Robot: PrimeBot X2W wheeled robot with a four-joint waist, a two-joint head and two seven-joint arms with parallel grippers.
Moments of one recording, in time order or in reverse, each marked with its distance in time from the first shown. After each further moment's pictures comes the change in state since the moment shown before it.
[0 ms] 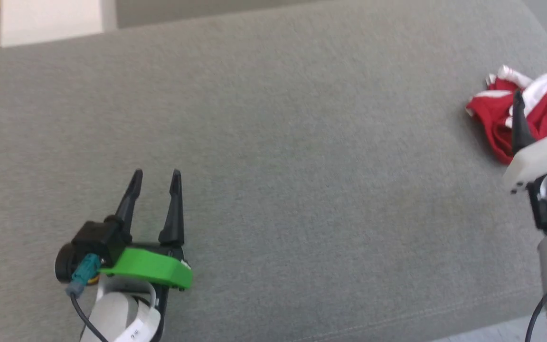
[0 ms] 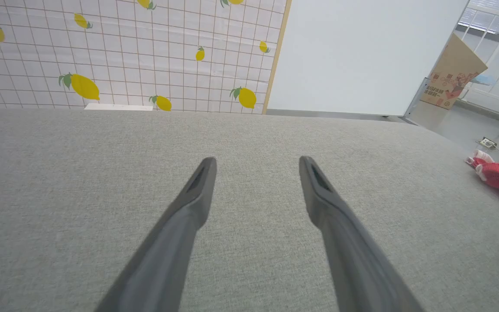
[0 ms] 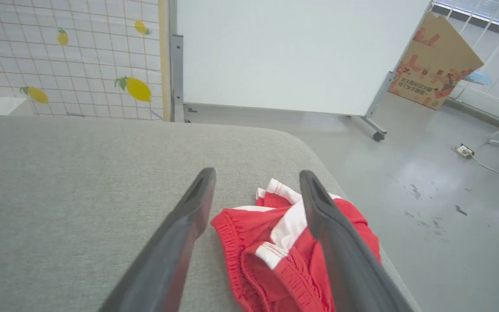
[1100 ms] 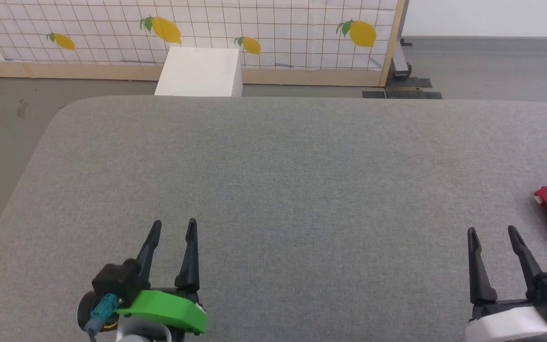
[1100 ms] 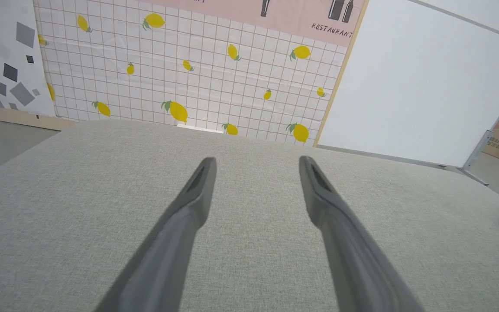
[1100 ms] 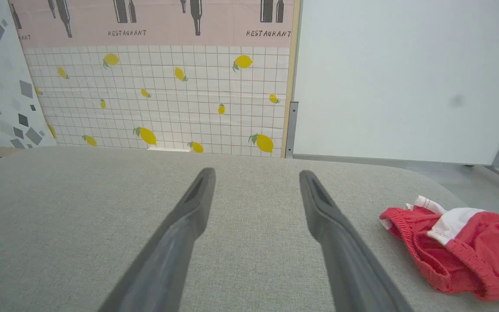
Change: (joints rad) left arm 0.143 -0.029 -0.042 0.011 -0.053 0.026 0.000; right arm 0.729 0.147 0.120 -0.631 0.132 0.000 -0.068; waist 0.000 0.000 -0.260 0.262
